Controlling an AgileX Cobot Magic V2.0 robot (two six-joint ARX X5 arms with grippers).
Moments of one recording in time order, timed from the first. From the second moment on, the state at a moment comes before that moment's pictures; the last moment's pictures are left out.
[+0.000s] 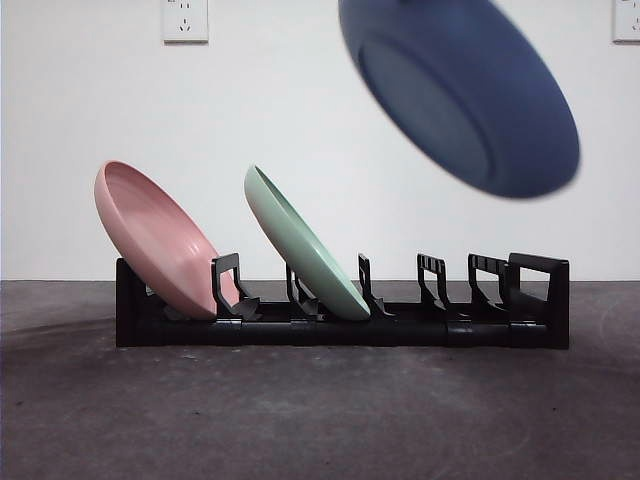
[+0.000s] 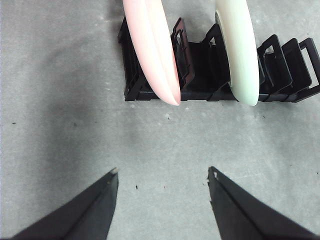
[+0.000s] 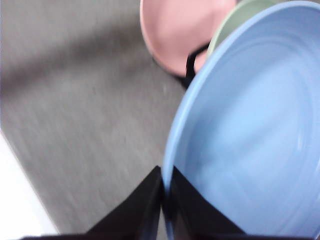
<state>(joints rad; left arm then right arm) -0.06 0.81 0.99 -0.95 0.35 -0.18 1.05 1.02 1.02 -0.70 0.17 0.08</state>
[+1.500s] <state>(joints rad) -0.06 0.81 0.99 -0.91 0.35 -0.17 1.22 1.58 0.91 -0.43 0.30 -0.15</state>
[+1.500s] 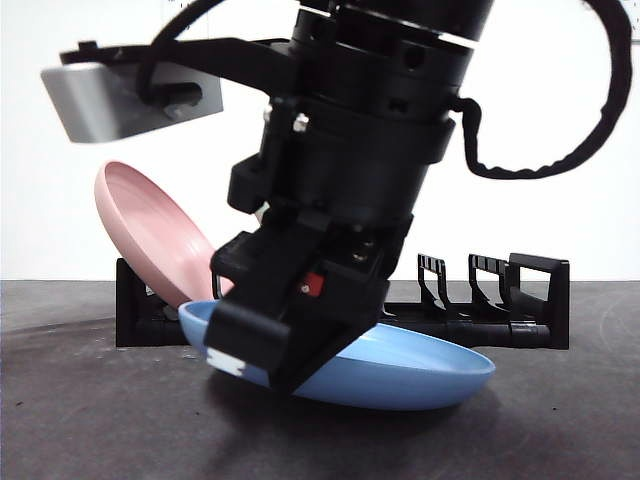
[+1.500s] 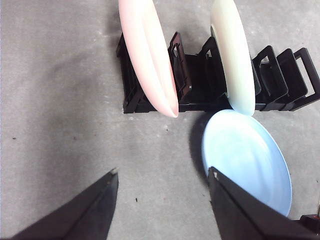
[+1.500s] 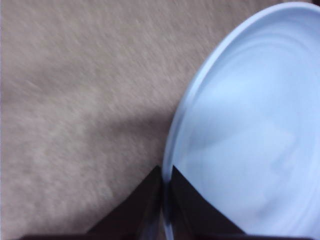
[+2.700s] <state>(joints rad) -0.06 0.80 0.99 -0.91 0.35 -0.17 1.09 1.30 1.05 -0.56 0.04 -0.10</state>
